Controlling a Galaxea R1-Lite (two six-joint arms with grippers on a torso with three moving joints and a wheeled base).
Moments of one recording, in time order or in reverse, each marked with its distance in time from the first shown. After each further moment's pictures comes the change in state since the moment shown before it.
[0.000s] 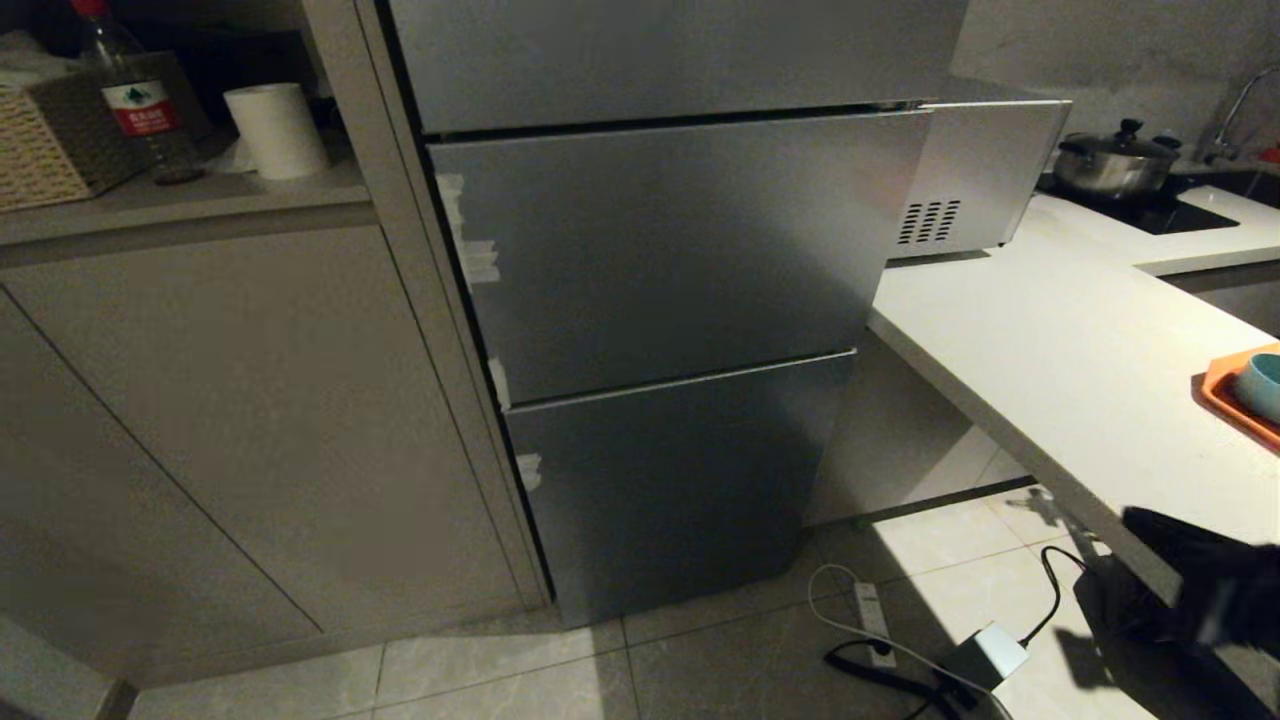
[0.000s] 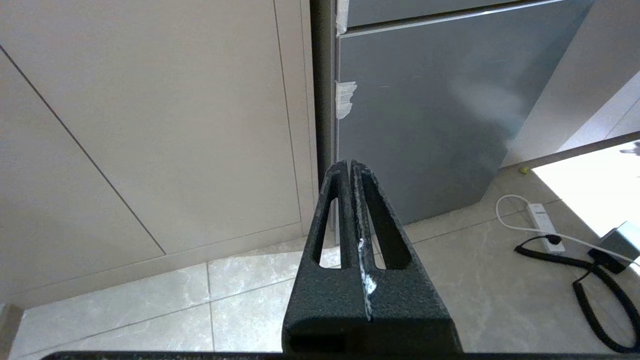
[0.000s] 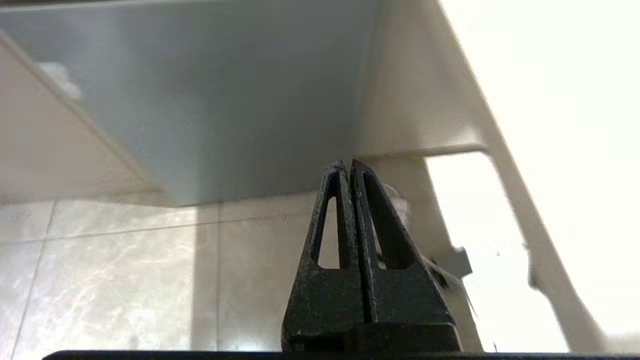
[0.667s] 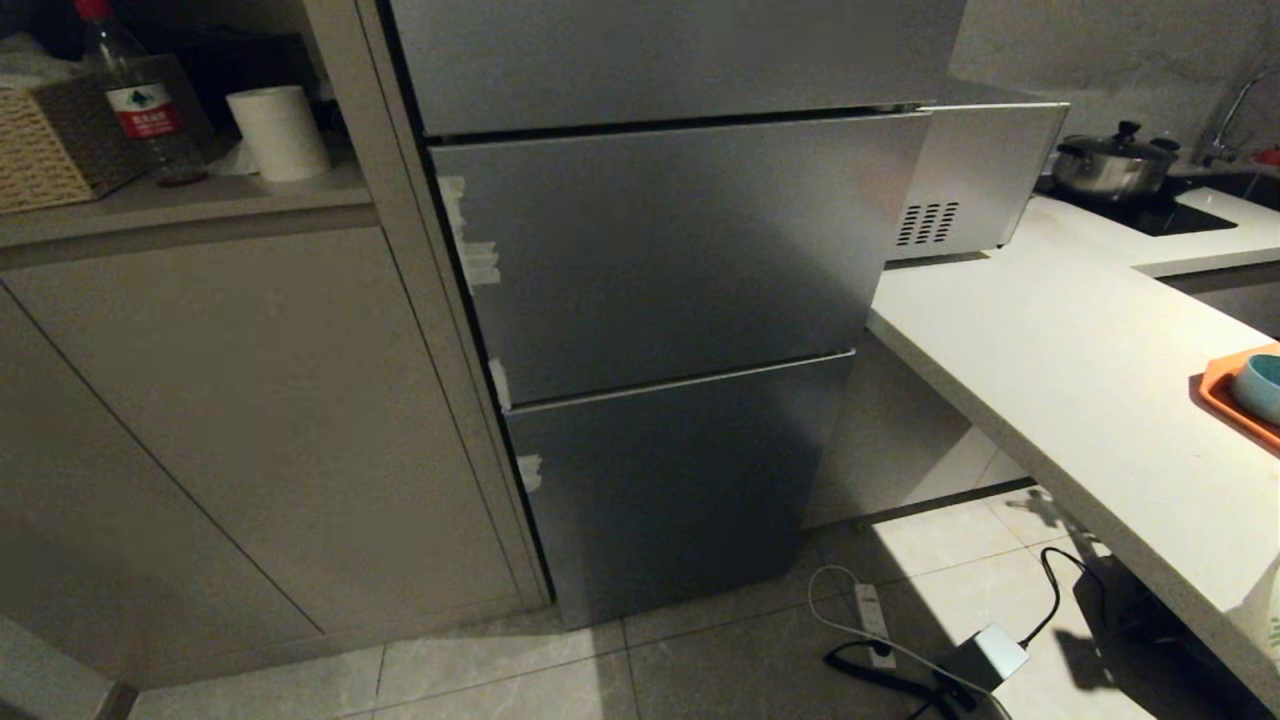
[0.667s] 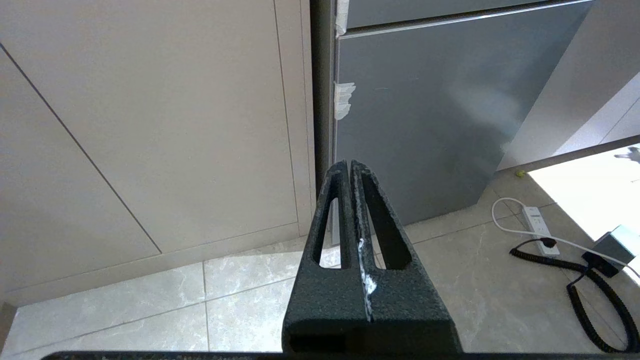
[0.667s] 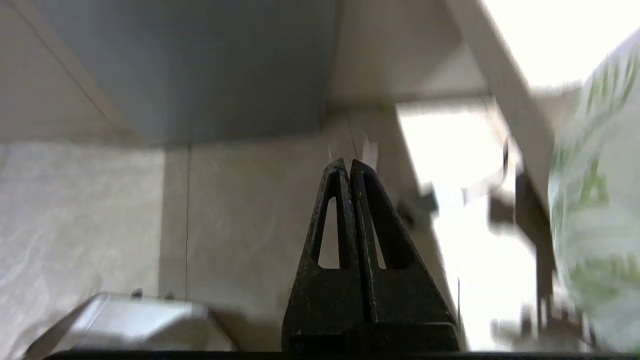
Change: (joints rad) left arm 0.000 0.000 0.000 -0.001 0.000 -0.010; right arm -0.162 -0.818 0.233 0.589 0.123 -0.107
